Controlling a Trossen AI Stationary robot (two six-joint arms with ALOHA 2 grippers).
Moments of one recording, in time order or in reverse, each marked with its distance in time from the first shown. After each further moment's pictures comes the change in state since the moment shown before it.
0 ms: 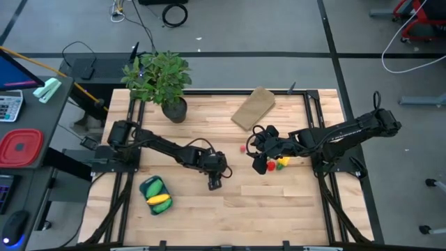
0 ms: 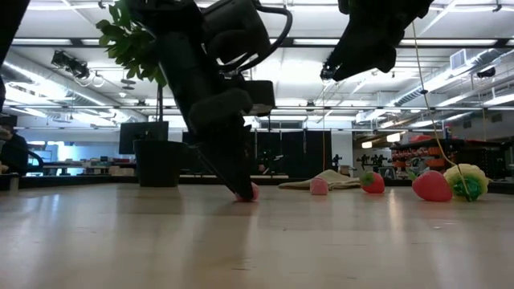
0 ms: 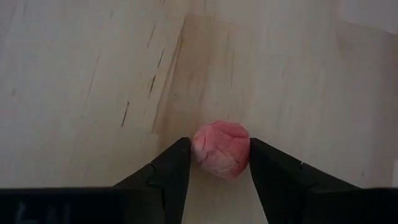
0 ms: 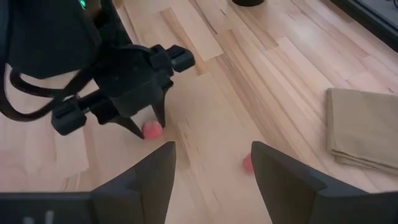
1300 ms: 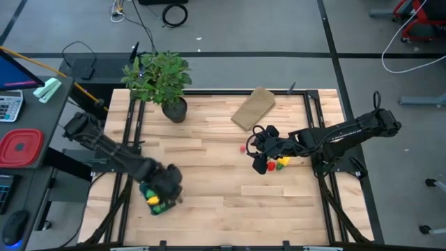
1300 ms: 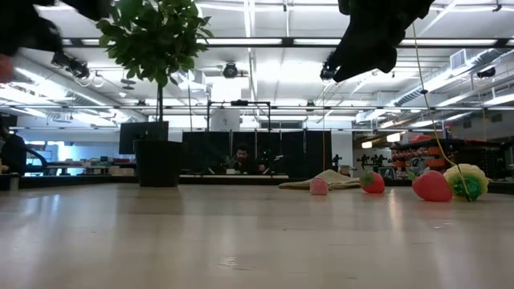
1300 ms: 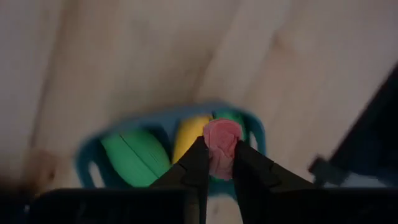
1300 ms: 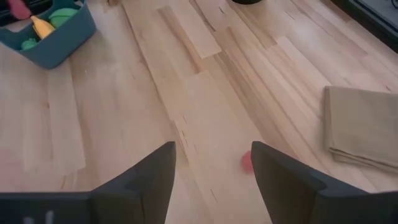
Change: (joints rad) left arm -0.426 -0.501 -0.004 -0.818 0.126 -0.656; right arm 0.000 0.000 0.000 -0.009 0.003 0.000
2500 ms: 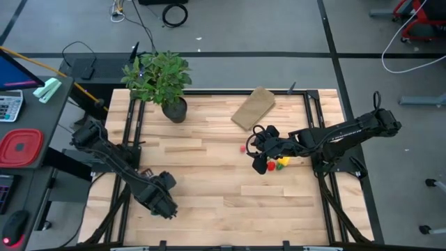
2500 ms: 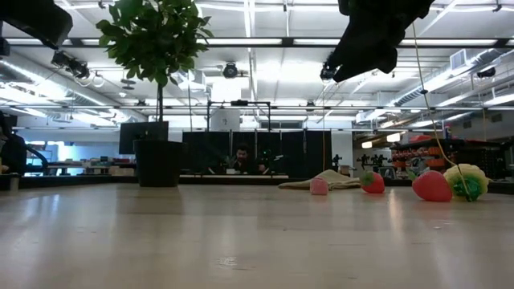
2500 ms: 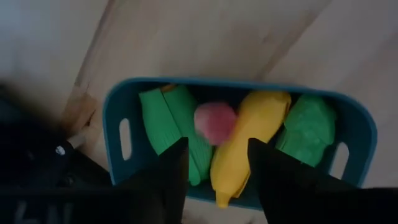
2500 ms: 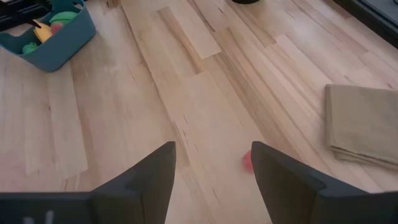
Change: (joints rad) left arm -0.144 0.172 0.001 -0.142 -0.100 -0.310; right arm 0.001 0.000 0.000 0.001 0.000 0.020
